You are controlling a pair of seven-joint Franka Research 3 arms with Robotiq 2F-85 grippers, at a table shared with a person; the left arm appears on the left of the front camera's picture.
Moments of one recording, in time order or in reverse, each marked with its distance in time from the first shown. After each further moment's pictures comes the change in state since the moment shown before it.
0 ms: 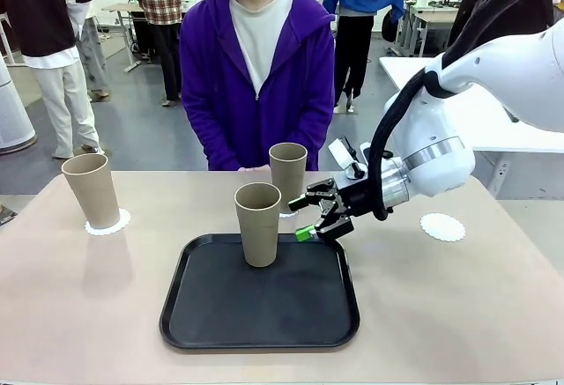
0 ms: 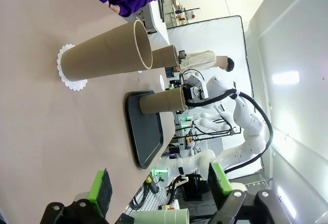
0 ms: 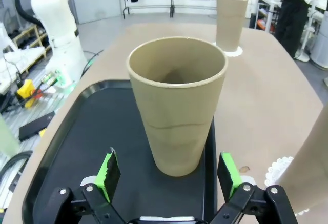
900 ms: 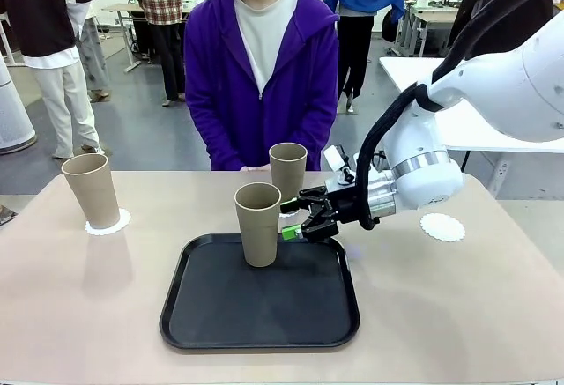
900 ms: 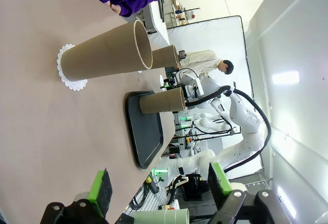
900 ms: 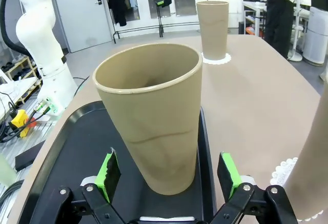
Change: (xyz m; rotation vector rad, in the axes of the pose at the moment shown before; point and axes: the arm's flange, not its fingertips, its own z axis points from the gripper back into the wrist) left arm 0.000 0.000 0.000 0.000 0.000 0.000; right arm -0.016 -0.007 -0.024 -0.036 -0.093 -0.098
